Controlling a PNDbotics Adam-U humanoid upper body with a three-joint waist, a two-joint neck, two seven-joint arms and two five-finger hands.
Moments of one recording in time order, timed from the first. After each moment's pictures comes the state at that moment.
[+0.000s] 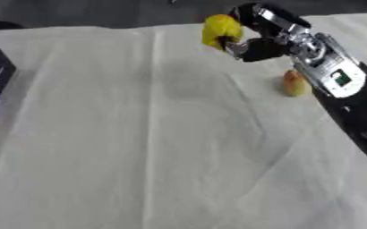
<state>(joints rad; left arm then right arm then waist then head) -0.96 0.66 -0.26 -1.51 -0.08 0.25 -0.04 -0.55 -0.81 0.17 -1.54 -0.18 -0.11 0.21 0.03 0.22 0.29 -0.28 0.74</state>
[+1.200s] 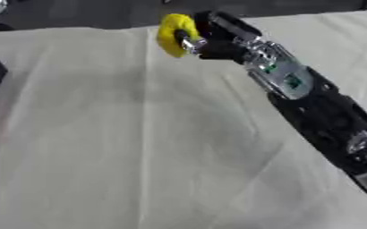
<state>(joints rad) -1.13 0.48 -0.52 -1.40 -0.24 0.31 -0.34 -0.59 -0.71 0.27 -1.56 -0.30 -0.05 0.17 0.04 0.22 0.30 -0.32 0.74</state>
